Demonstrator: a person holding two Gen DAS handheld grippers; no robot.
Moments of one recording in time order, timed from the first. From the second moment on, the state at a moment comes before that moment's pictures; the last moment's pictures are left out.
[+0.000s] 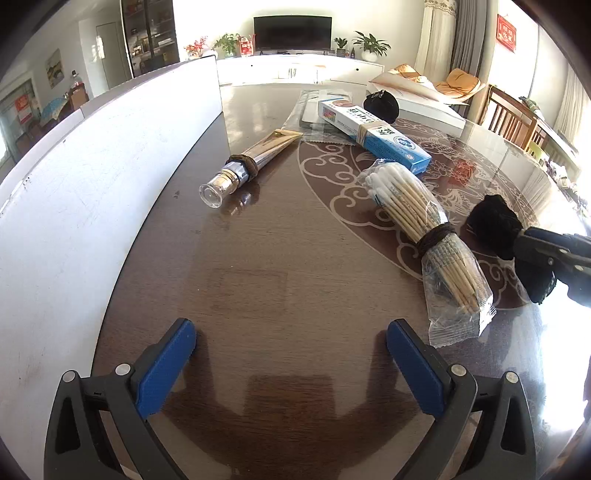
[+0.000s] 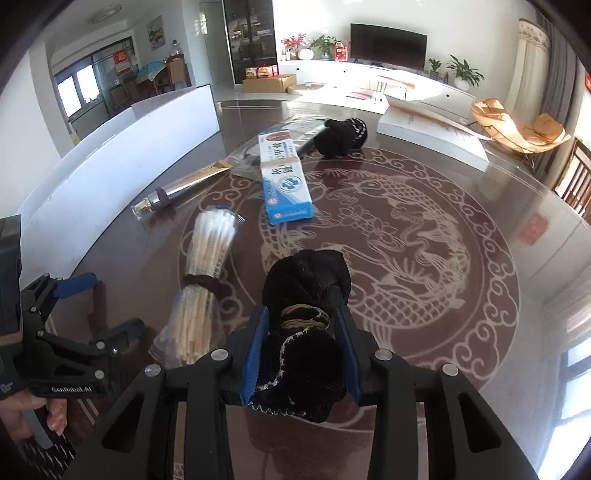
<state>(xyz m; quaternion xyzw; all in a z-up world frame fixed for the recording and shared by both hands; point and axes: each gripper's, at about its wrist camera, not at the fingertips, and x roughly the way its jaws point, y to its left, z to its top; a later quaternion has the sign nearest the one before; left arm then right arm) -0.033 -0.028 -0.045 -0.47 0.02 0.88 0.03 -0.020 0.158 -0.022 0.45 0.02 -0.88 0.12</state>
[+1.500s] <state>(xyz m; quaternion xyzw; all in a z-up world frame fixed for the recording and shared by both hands) -0.053 0.023 -0.019 -0.44 -0.04 0.89 0.13 -0.006 0.196 -0.053 0.45 0.05 -0.89 0.04</state>
